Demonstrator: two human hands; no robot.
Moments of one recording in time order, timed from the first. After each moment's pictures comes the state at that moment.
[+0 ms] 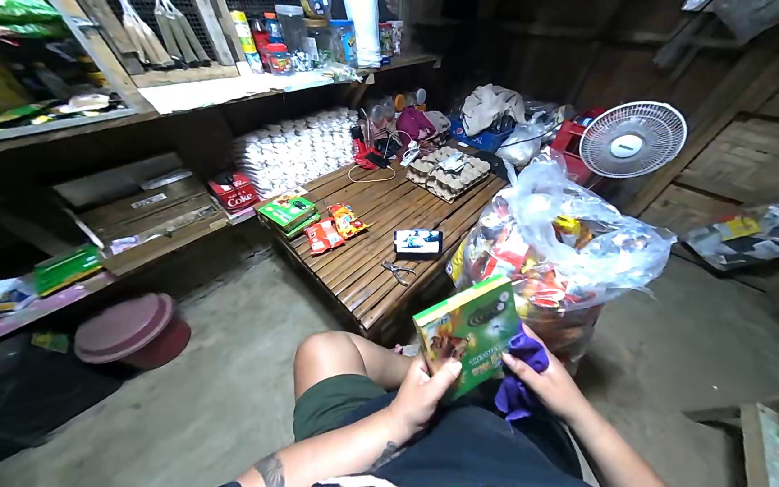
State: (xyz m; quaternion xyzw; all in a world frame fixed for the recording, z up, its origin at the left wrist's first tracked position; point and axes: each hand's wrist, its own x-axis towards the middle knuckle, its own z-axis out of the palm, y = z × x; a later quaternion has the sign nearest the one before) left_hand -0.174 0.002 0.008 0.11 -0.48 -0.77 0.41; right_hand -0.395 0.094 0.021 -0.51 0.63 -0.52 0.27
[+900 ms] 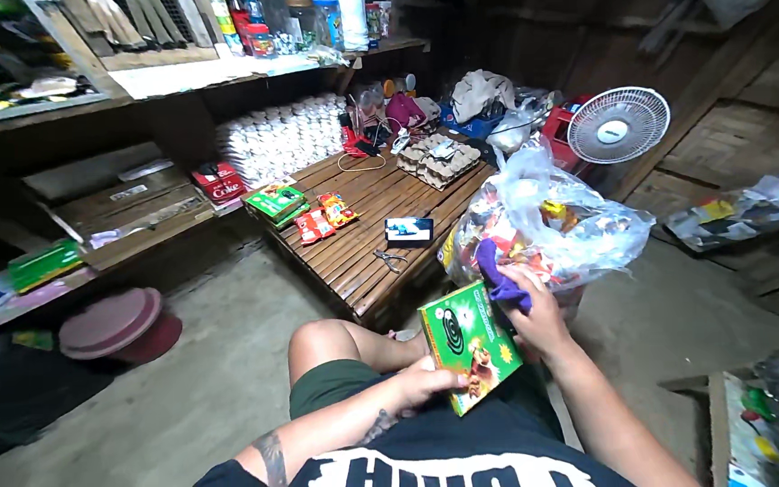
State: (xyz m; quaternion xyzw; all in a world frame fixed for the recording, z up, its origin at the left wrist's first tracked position) left_hand -0.164 -0.002 0.015 0.08 -0.47 -0.87 0.14; right_hand -0.406 0.051 0.068 -0.64 0.64 -0.42 -0.04
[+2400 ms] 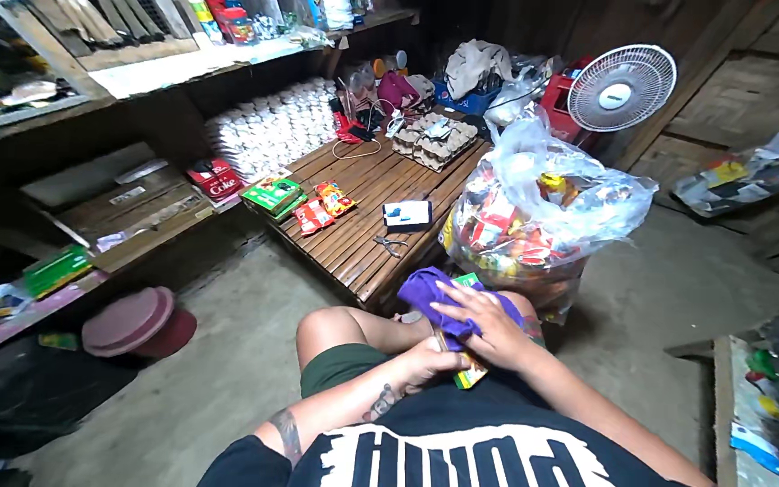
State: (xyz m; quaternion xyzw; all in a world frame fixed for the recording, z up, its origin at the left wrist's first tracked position) left_hand -0.172 0.000 0.010 0.10 -0.46 -0.87 0.10; right_hand -0.357 0.066 0.038 -0.76 0.57 -0.30 0.09
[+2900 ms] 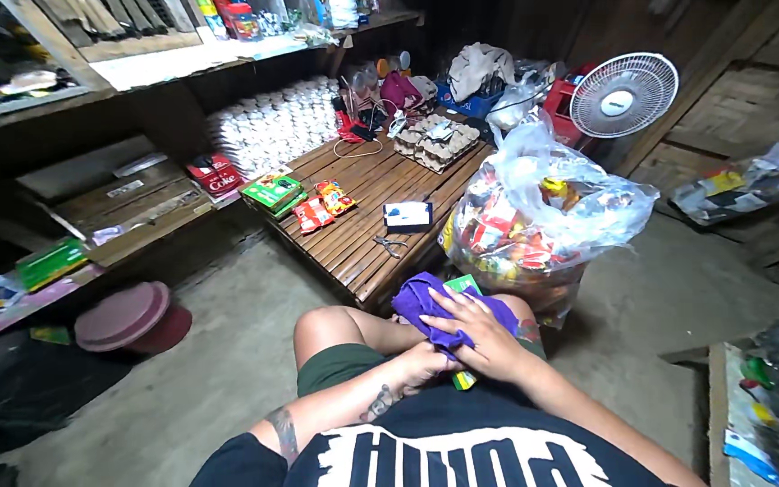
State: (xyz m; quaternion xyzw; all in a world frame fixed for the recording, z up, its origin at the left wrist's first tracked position) left_hand -0.168 0.002 0.012 0.16 -0.46 -0.86 0.11; right_hand -0.344 0.066 0.036 -0.79 0.53 -0.29 0.11
